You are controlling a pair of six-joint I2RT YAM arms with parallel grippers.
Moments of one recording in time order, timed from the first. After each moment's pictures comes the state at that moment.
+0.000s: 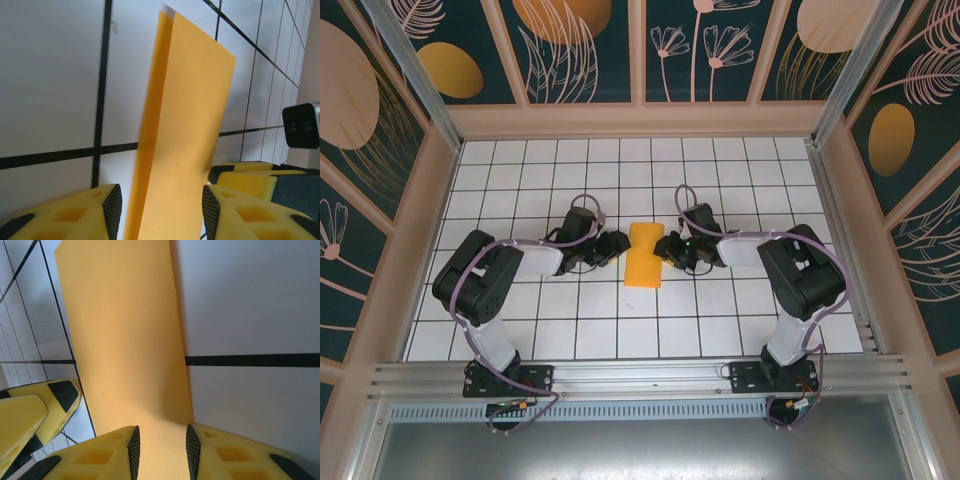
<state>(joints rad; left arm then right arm) -0.50 1.79 0.76 0.27 0.47 -0.98 0.53 1.78 0.81 0.04 -0.46 0.91</state>
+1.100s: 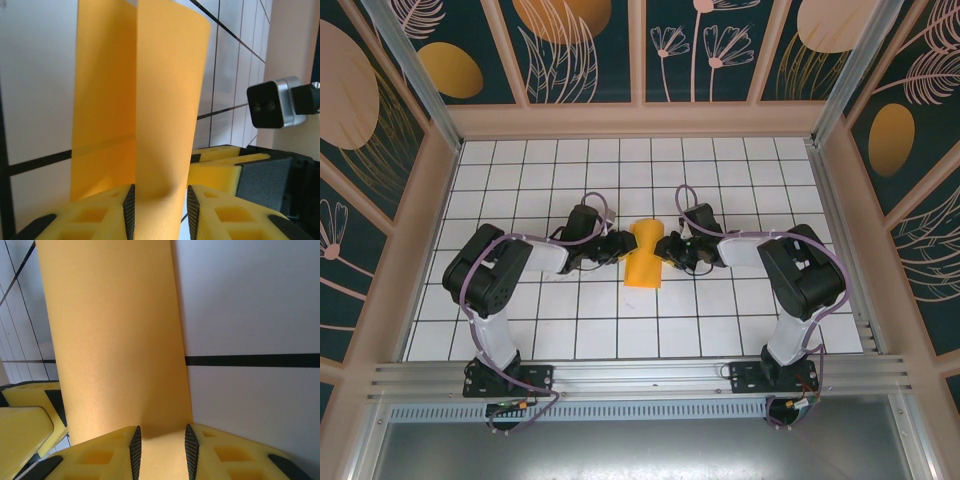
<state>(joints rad) -0.51 1.86 0.78 0.40 0.61 -1.00 0.52 1.78 0.81 0.05 -0.47 0.91</state>
